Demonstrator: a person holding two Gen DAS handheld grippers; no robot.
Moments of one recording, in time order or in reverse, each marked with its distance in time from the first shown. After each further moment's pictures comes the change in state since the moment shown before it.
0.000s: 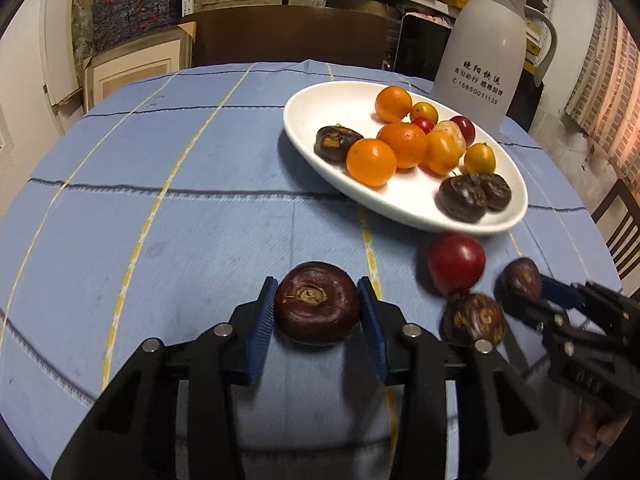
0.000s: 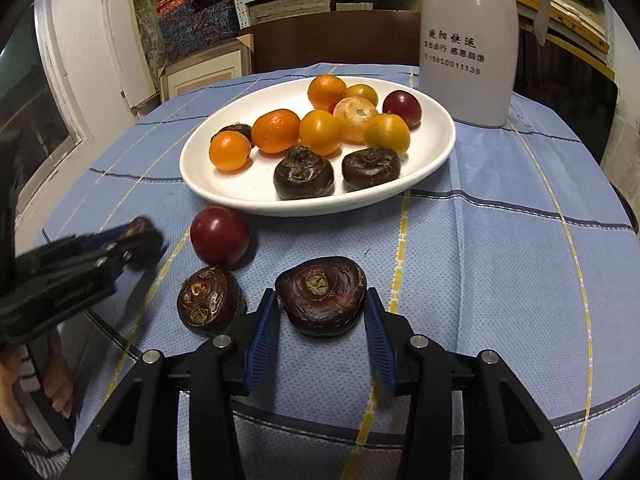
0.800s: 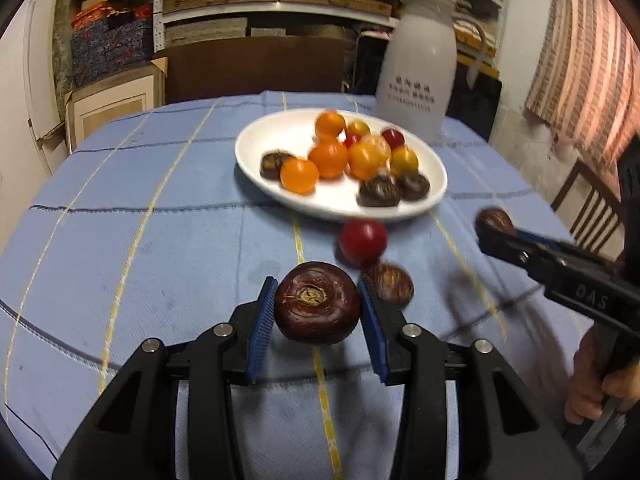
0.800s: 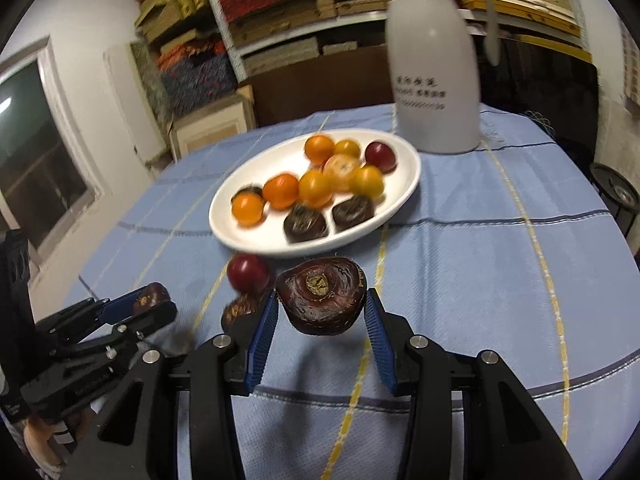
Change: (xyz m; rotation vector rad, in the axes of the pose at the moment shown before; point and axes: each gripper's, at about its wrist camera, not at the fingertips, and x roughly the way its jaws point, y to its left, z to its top) left arm -0.056 -0.034 -0.015 0.073 -0.101 -0.078; right arm -0.063 -0.024 -0.004 0.121 -0.162 0.078
